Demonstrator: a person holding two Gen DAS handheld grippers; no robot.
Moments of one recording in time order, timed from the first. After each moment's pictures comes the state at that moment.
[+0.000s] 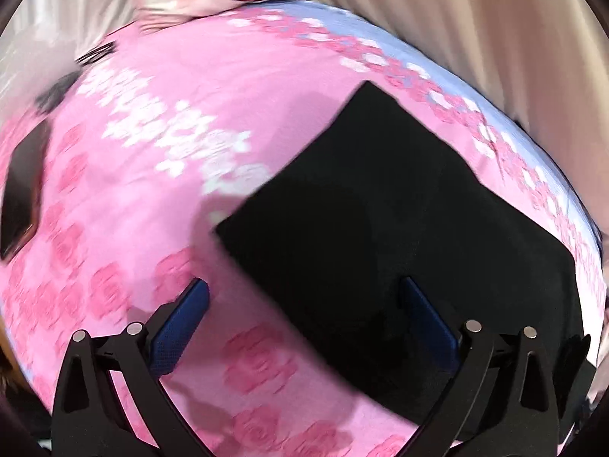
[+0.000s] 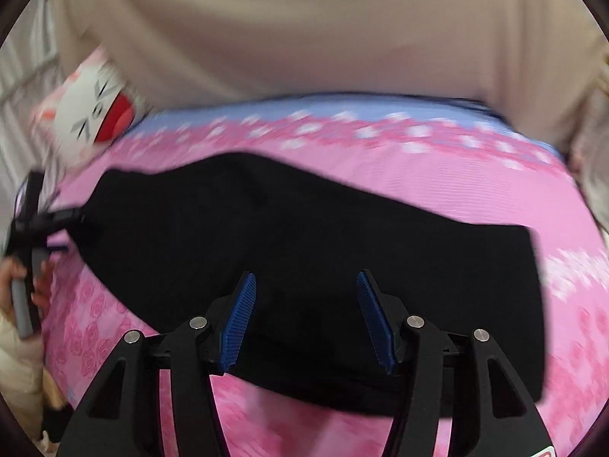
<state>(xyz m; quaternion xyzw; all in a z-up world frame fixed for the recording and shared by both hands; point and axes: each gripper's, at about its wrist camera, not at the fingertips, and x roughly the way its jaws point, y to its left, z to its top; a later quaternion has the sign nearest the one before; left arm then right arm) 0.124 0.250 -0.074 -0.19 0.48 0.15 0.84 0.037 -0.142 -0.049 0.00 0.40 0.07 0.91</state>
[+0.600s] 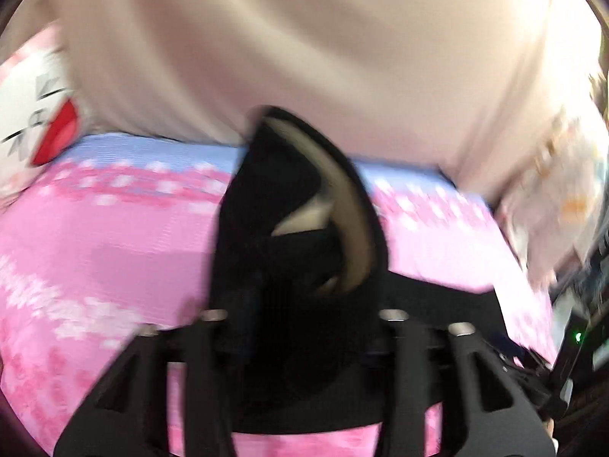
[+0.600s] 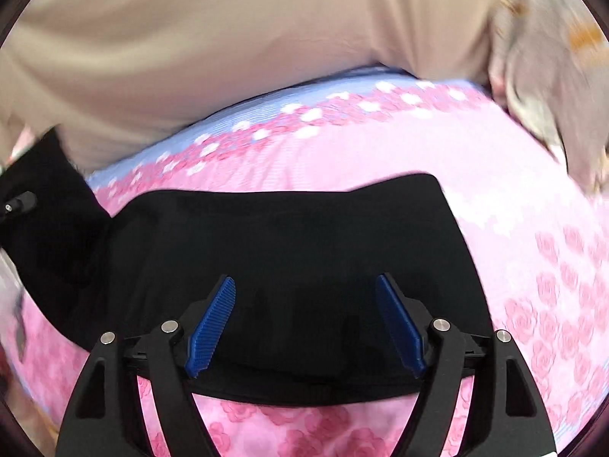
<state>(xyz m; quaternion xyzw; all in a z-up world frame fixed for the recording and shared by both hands) 0.117 0.033 0.058 -0.05 0.37 -0.14 0.92 -0.004 -0.267 -0.038 0.16 0.38 -0.06 0.91</state>
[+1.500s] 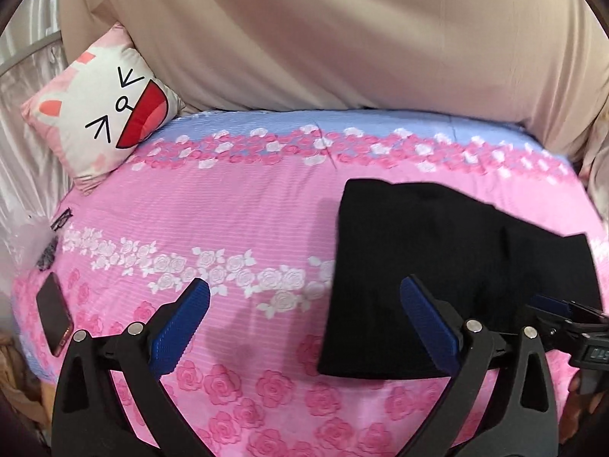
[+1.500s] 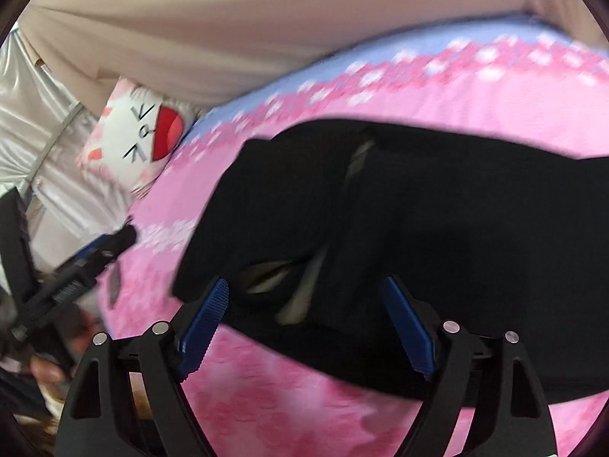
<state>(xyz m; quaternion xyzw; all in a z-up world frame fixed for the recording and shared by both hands) 0.072 0.096 0.020 0.03 0.39 0.03 0.92 0.056 -0.138 -0.046 0.22 0.47 0.21 0.83</state>
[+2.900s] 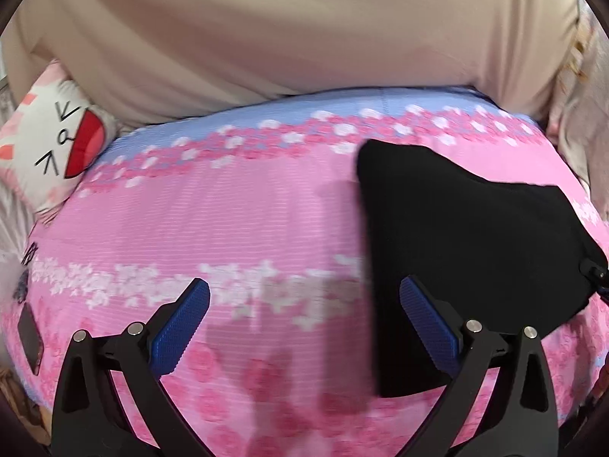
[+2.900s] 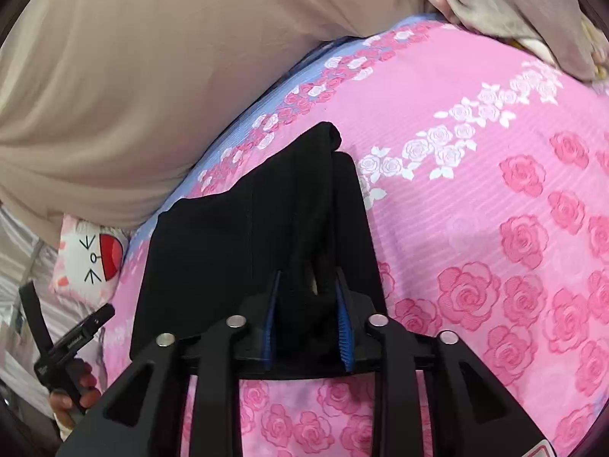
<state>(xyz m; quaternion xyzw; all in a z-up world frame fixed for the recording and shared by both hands) 0.081 -0.015 0.000 0.08 0.41 -0.05 0.91 -0.021 -0.370 -0.054 0.32 0.36 0.00 0.88</state>
